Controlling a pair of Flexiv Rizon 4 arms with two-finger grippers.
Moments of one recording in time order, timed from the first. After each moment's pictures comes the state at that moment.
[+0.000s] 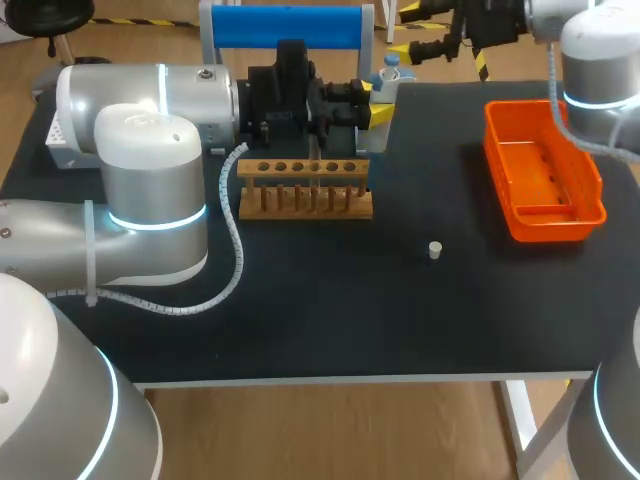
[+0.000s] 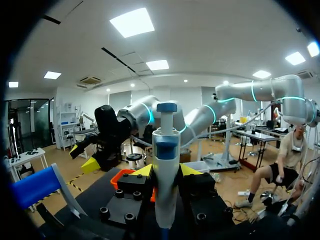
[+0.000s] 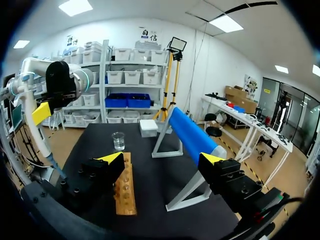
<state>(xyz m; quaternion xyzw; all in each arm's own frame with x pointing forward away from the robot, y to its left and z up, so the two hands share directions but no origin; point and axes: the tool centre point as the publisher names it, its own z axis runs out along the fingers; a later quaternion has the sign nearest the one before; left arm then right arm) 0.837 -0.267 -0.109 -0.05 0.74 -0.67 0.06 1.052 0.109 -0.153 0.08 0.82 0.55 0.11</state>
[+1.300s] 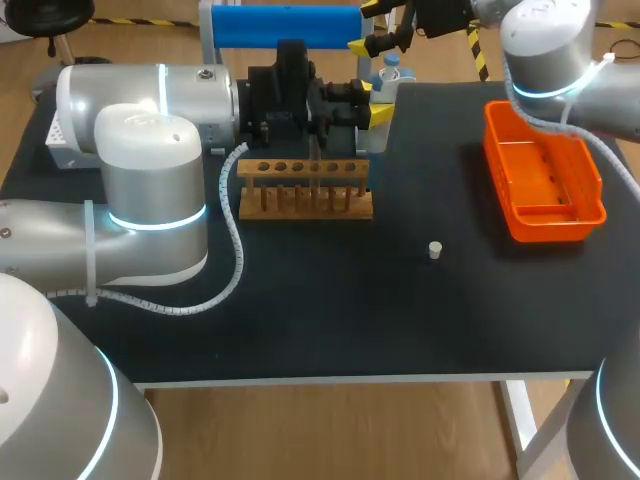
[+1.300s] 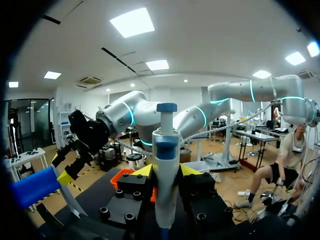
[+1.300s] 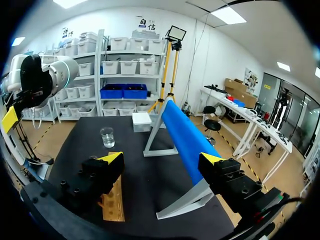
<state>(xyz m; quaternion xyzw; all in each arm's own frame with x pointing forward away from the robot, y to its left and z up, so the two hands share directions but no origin) 0.837 -0.267 -0.109 -0.05 0.74 -0.67 0.06 1.092 0.159 -0.170 0.08 0.85 0.52 0.11</state>
